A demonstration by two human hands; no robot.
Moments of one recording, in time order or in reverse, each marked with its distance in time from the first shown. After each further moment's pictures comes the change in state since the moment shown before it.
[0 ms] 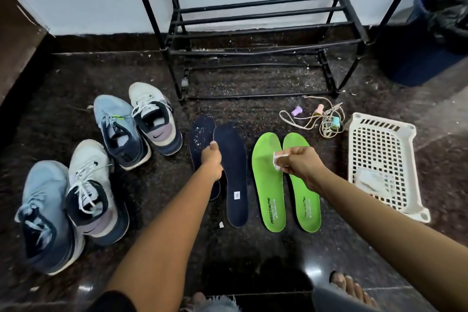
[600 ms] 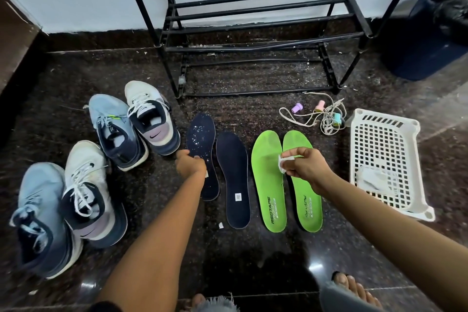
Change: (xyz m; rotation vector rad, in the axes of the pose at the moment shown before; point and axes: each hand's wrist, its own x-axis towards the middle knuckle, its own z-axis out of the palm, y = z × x) left_hand 0.011 -0.008 -0.043 0.467 0.460 0.264; right_hand 0.003 0.011 -0.014 -0.056 0.019 -0.009
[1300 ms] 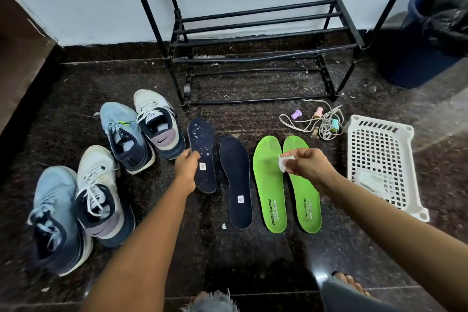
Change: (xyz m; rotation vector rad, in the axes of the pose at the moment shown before) left_hand -0.011 0.015 -0.047 -0.406 -0.321 -0.056; right_hand -0.016 -0.015 -0.008 0.060 -0.112 -0.100
